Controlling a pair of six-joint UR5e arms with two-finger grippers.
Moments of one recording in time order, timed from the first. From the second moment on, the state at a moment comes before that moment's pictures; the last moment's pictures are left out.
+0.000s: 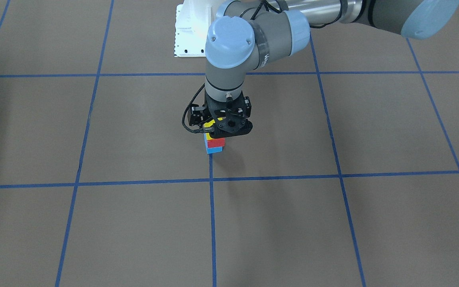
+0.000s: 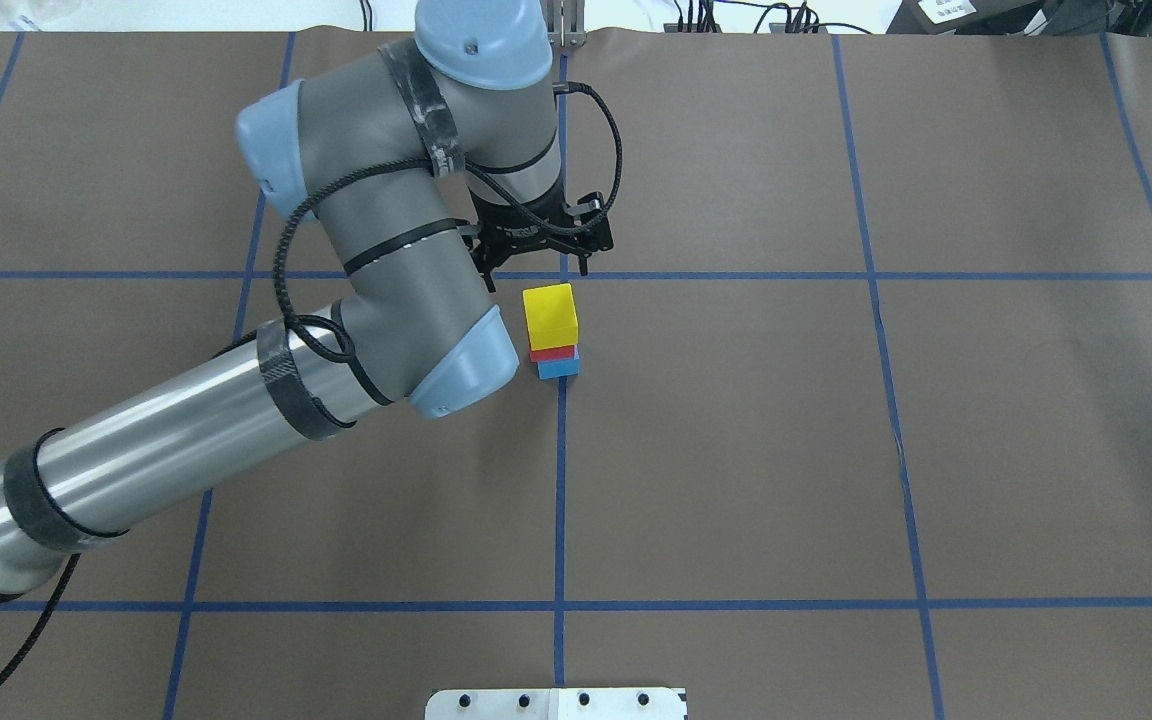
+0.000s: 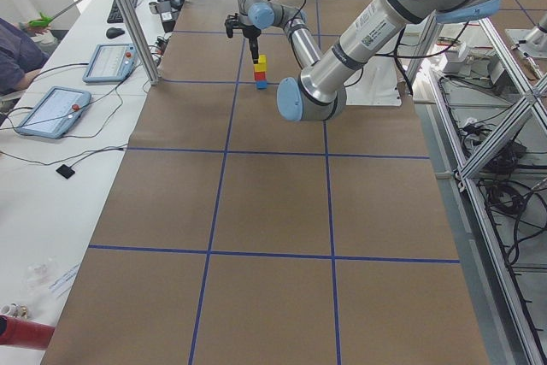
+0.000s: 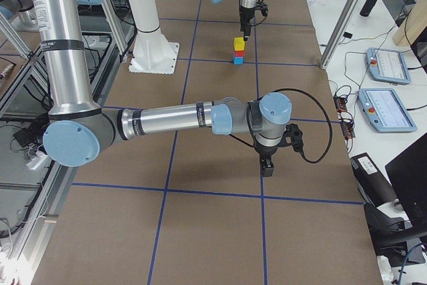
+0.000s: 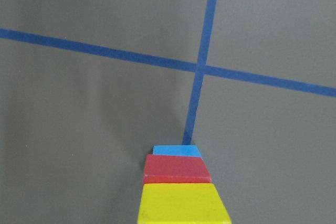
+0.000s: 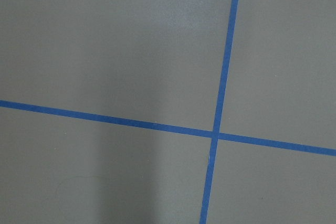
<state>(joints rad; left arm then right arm) -0.69 -2.53 -1.52 -1.41 -2.08 -1.22 1.54 -1.45 1.62 -1.63 2.35 -0.04</state>
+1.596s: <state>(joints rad) -1.57 -1.59 -1.65 -1.52 -2.32 0.23 1.56 -1.57 1.65 -1.63 2.36 -0.03</state>
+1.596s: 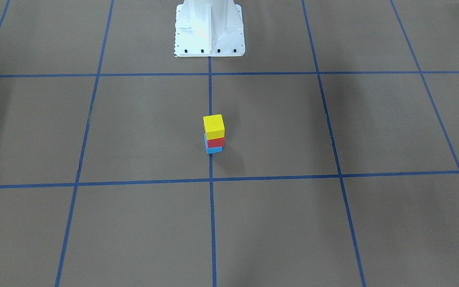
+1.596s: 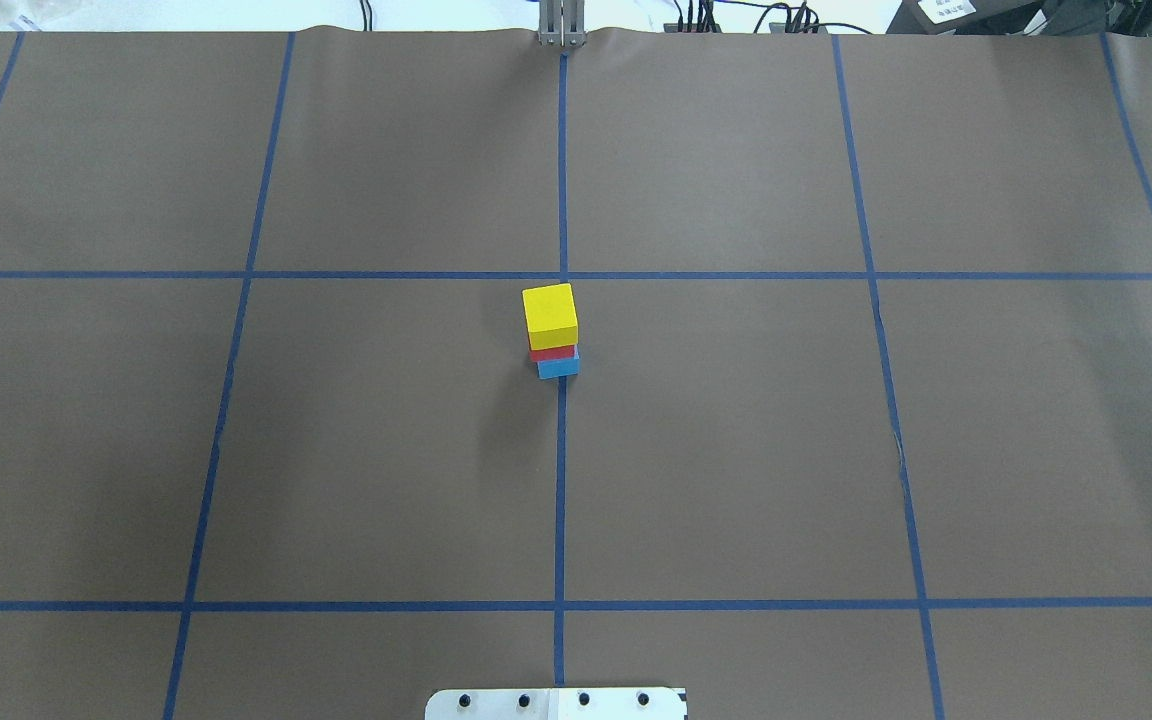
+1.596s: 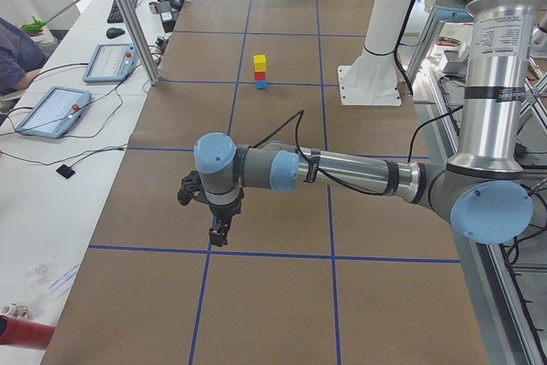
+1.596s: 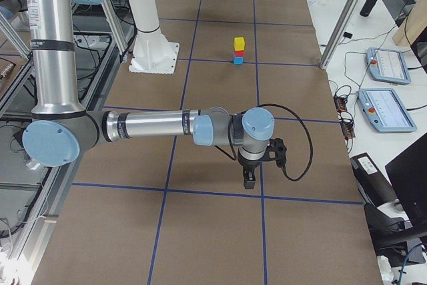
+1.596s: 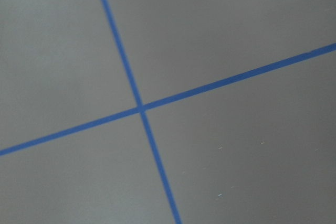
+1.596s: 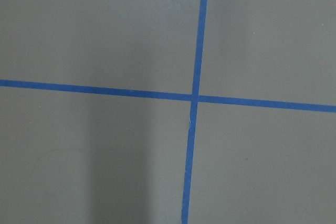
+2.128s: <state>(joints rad) -1.58 -1.59 -1.62 -1.53 -2.33 0.24 1.57 -1.60 1.67 -1.64 2.36 -0.03</state>
